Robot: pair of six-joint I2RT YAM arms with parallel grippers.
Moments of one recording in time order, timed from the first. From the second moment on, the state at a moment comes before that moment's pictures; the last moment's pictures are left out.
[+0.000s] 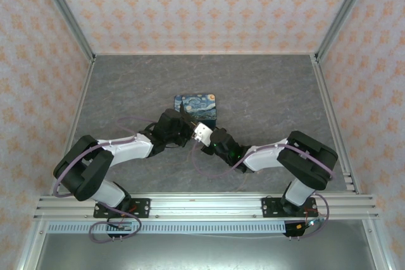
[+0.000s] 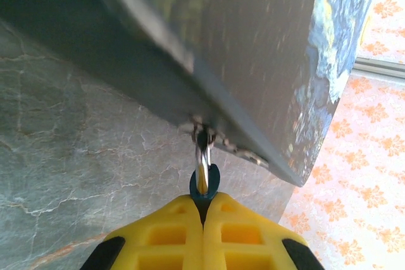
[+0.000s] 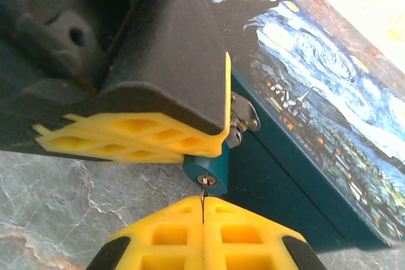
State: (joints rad) left arm -0.59 1.49 0.62 0.19 0.14 -1.53; right arm 0.96 1.64 0.57 0.59 0.27 -0.29
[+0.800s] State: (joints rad) left arm -0.59 1.48 0.62 0.19 0.12 -1.52; right arm 0.86 1.66 0.57 0.62 0.02 0.04
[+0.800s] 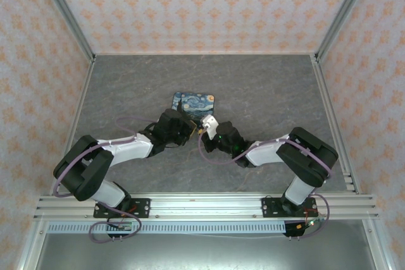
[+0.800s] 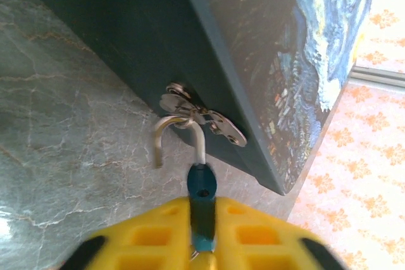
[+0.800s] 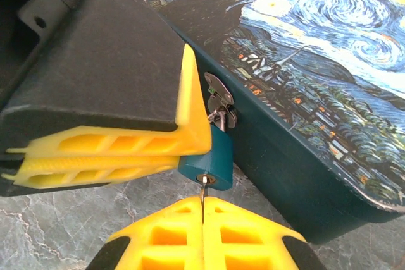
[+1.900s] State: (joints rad) left arm -0.29 1.19 0.61 -0.19 0.12 -1.18; right arm 0.82 1.83 0.54 0.88 -0.13 0.93
